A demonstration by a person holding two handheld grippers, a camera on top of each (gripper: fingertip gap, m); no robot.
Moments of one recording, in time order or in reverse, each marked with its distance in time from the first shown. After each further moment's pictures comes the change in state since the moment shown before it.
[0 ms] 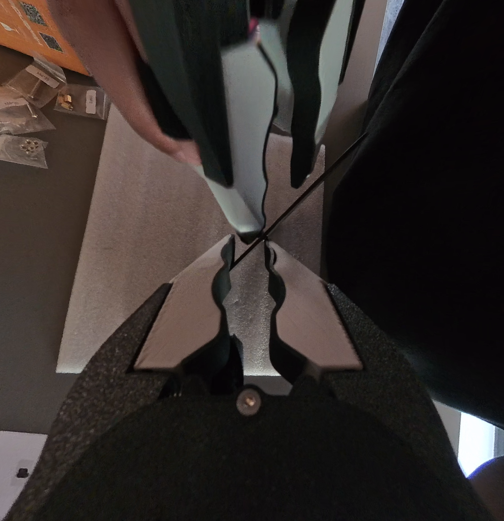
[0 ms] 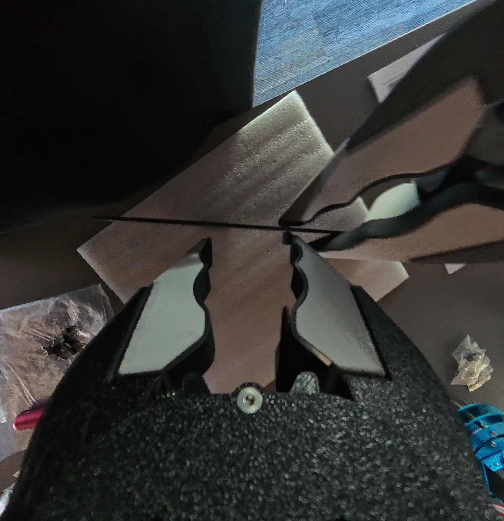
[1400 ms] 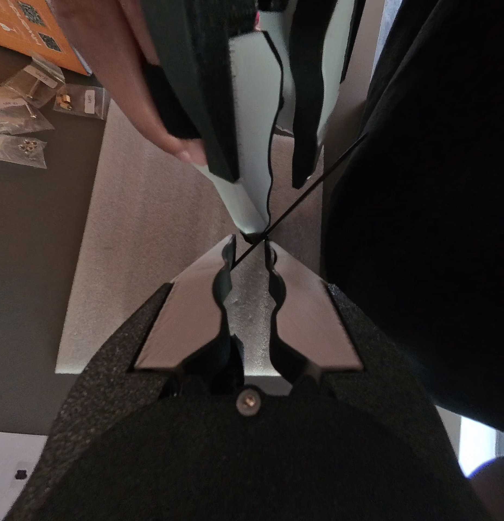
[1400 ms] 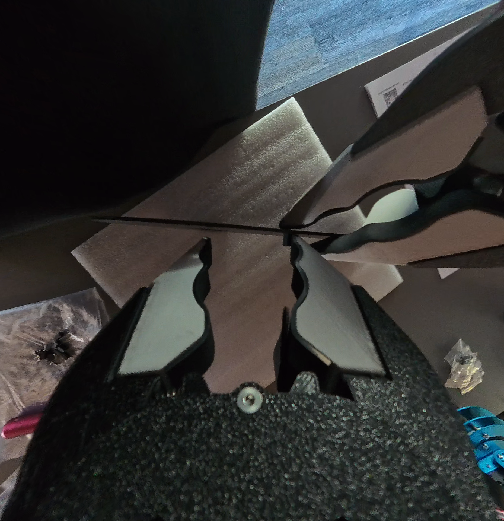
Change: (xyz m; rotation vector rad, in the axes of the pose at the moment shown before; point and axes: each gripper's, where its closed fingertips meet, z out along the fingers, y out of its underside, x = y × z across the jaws) left arm 0.001 0.001 -0.001 0.002 0.005 0.002; right arm 0.001 -0.003 0.001 0.013 0.015 -0.019
